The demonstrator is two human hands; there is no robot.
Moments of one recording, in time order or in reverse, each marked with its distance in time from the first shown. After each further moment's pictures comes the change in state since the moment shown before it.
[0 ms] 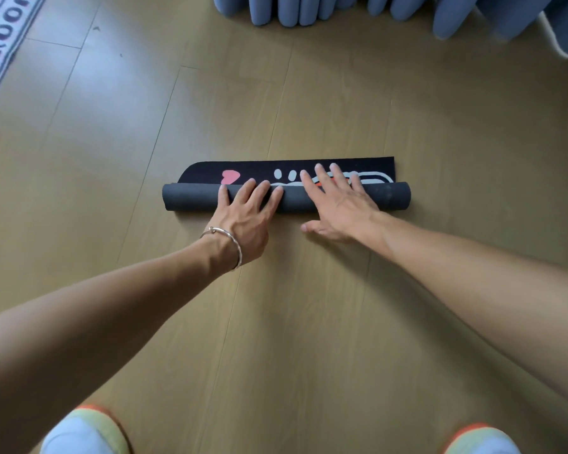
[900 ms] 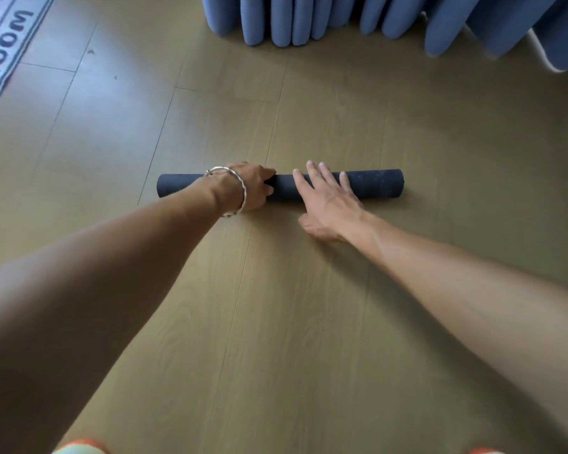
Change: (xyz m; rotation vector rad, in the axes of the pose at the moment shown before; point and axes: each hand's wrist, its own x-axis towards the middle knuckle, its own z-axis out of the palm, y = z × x) left_hand 0.081 -0.032 -0.061 -0.242 -0.196 -0.113; right_hand 0.014 -0.005 -0.030 0.199 0.058 0.025
